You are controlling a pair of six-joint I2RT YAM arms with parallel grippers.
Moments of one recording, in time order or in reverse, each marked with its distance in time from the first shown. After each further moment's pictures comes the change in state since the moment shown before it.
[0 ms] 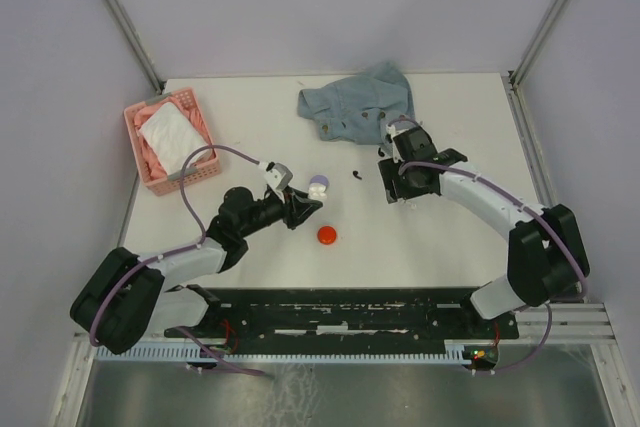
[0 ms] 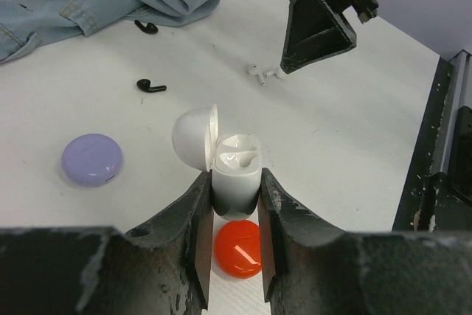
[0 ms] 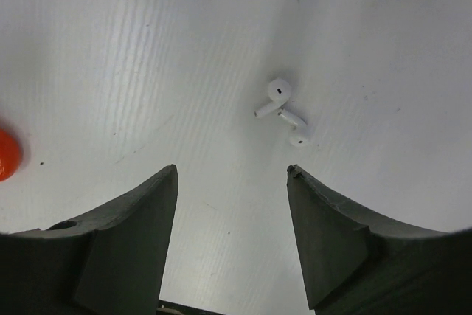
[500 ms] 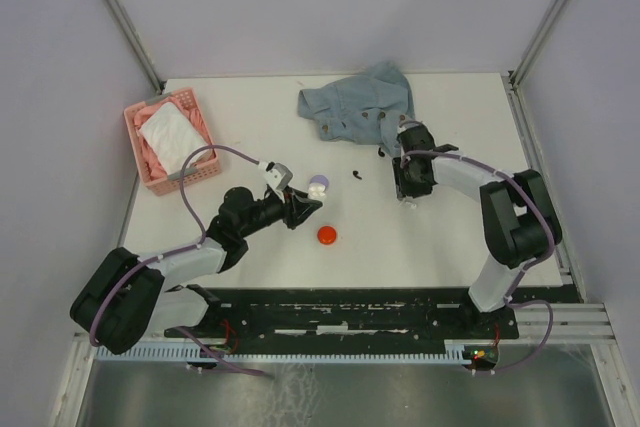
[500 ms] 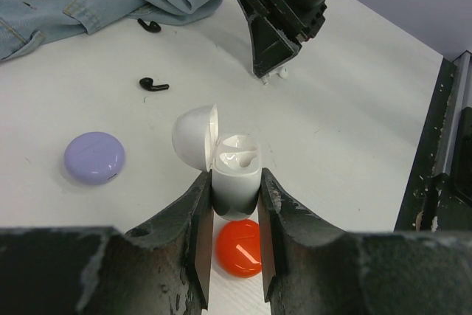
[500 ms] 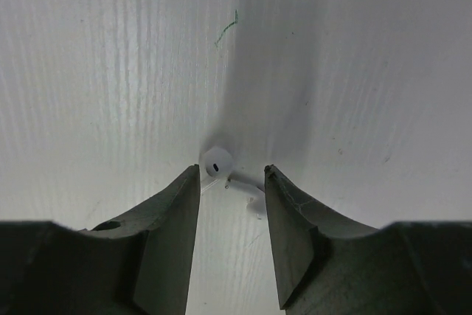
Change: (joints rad) left arm 0.000 -0.001 -0.002 -0.004 -0.011 0.000; right arm -0.134 0.240 0.006 0.127 0.006 0.056
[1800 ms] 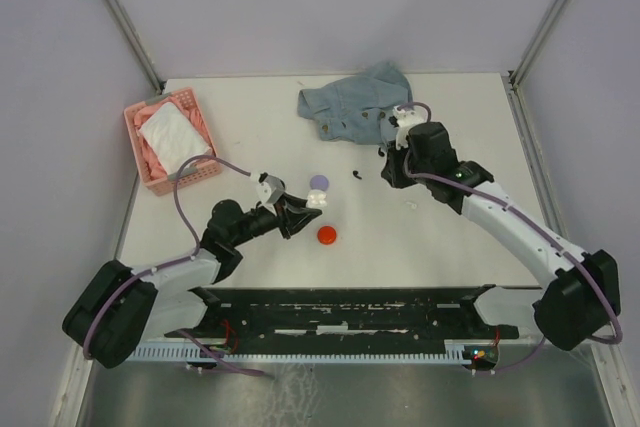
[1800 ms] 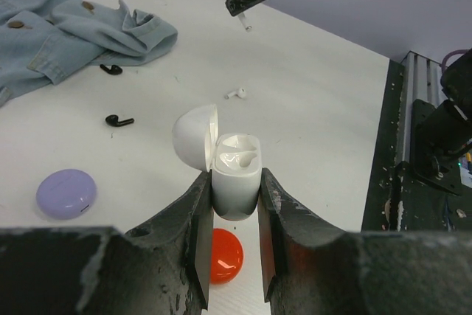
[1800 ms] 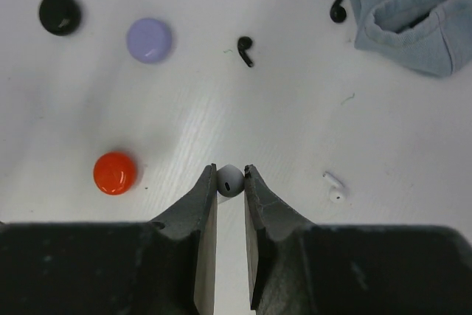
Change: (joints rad) left arm 0.002 -0.074 -0.087 0.149 0.113 0.000; right arm 0.138 -0.435 -0.047 0.065 -0.109 -0.029
